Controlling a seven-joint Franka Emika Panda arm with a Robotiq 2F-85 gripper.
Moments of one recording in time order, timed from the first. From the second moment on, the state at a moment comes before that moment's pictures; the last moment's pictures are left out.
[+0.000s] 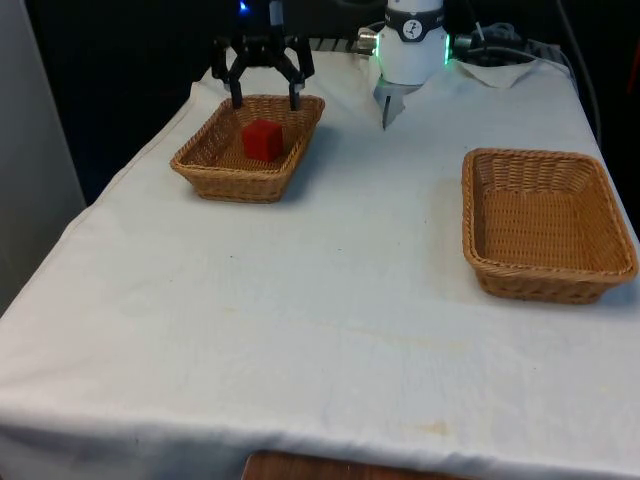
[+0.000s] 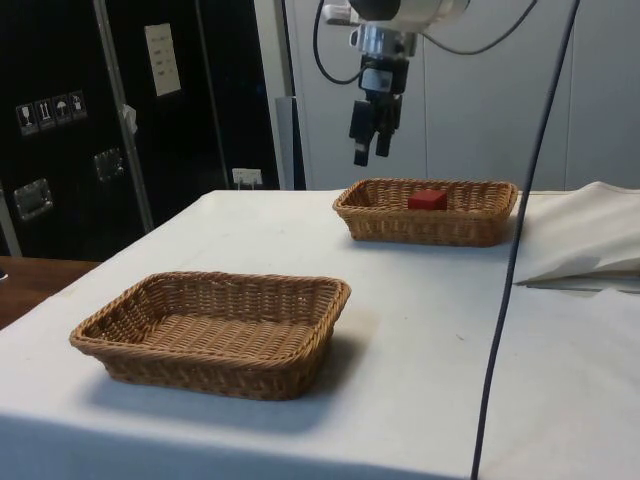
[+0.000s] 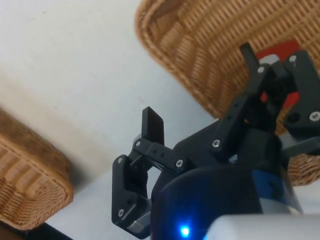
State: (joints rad) arm 0.35 0.10 -0.77 -2.44 0.41 2.63 -0.62
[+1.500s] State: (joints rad) arm 0.35 0.09 -0.68 -2.35 0.29 2.64 -0.60
